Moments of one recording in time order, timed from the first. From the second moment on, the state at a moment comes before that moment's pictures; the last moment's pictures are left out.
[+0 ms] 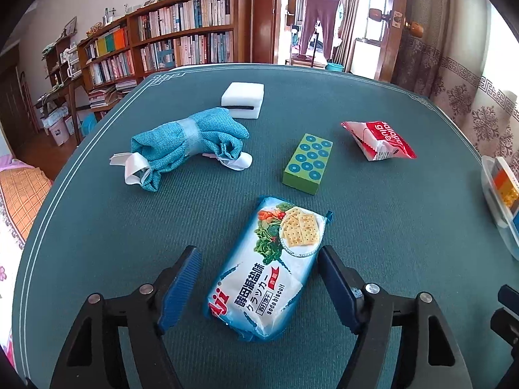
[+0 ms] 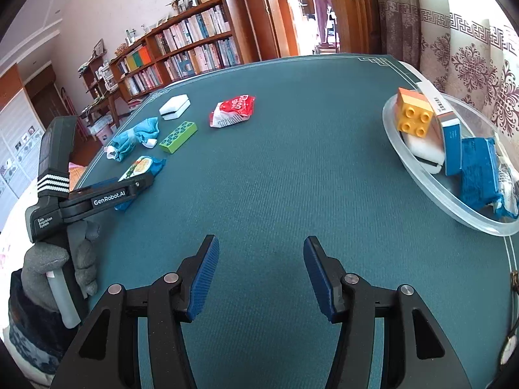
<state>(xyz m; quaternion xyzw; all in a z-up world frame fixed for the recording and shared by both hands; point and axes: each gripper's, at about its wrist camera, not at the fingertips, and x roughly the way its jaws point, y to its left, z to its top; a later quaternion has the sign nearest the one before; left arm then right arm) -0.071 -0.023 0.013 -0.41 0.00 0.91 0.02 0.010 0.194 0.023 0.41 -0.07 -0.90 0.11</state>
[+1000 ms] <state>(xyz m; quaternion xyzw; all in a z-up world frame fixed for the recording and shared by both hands) -0.060 -0.050 0.017 -0.38 -0.07 0.92 -0.06 -0.112 0.082 0.017 0.43 -0.04 -0.89 0.17</state>
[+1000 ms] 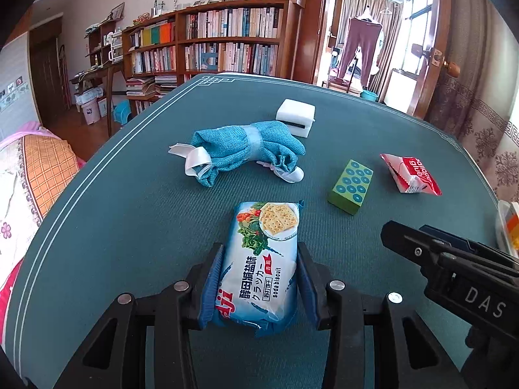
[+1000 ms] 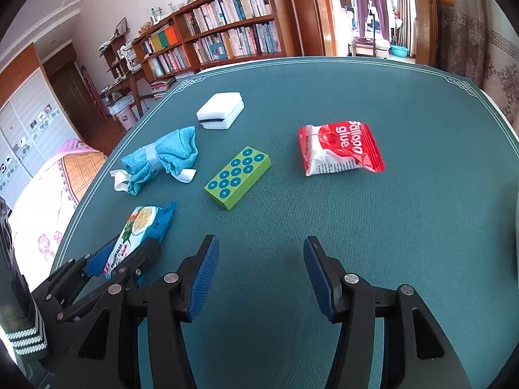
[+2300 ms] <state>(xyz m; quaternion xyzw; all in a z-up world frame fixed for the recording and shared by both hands) -0.058 -0.055 0.015 -0.39 -0.10 0.91 -0.05 -0.131 0.054 0.010 0.41 0.01 -0.89 0.18</state>
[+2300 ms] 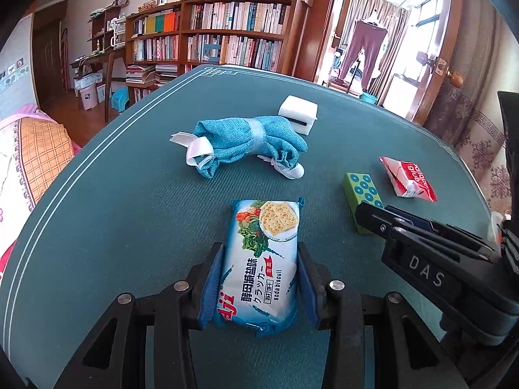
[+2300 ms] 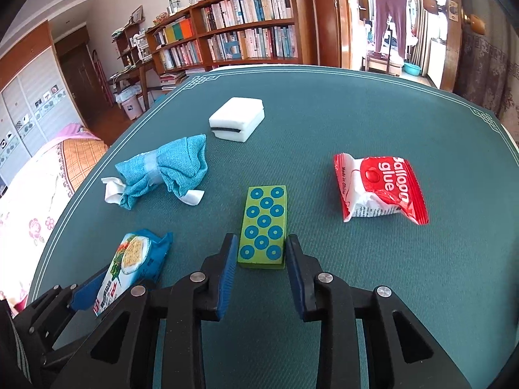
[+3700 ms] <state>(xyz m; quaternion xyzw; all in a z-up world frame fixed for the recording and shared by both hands) -0.044 -0.013 0.026 -0.37 -0.05 0.93 0.02 -0.031 0.157 0.029 0.39 -0.05 -0.92 0.10</state>
